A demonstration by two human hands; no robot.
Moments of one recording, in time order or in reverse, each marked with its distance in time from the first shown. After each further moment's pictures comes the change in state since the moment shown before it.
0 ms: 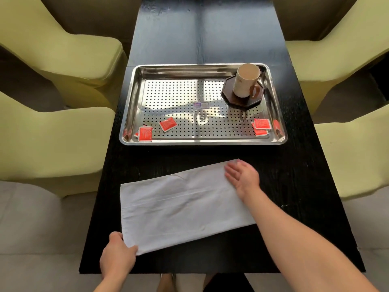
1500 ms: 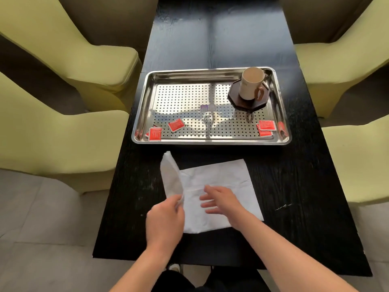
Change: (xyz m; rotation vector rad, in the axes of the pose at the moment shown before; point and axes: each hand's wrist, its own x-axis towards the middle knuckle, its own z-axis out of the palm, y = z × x) left_hand -0.115 0.120 -0.034 -0.145 0.233 0.678; right_hand -0.090 0.037 0.002 -0.695 -0.455 0.128
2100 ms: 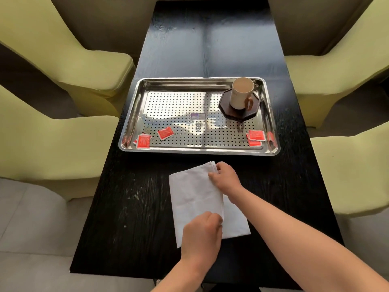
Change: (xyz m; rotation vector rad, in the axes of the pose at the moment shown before) left_hand -0.022 0.077 0.070 0.024 -0.234 0.313; right_hand 0.052 -0.065 -0.054 -0.511 0.338 -0.248
